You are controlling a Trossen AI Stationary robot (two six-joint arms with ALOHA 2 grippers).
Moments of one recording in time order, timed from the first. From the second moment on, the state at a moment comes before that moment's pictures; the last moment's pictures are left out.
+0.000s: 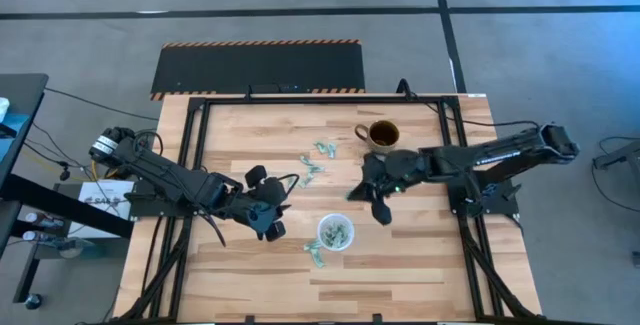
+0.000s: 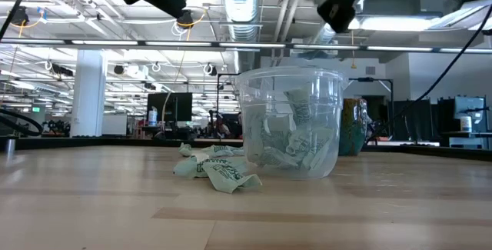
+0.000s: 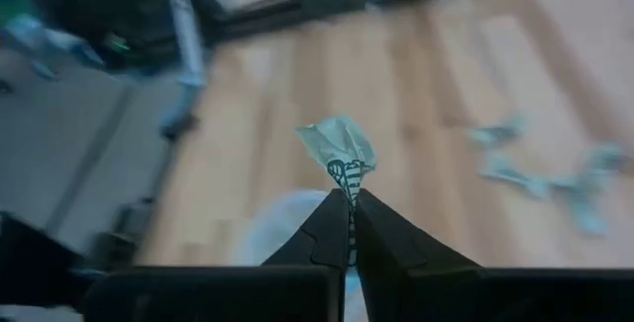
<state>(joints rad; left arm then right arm) -0.41 1.41 1.17 -0.72 -0.51 -0.63 0.15 1.26 0.89 -0.15 -0.10 0.26</state>
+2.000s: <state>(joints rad) -0.42 1.78 1.18 -0.46 -0.08 -0.55 0.18 1.22 0.89 -0.35 0.00 0.32</state>
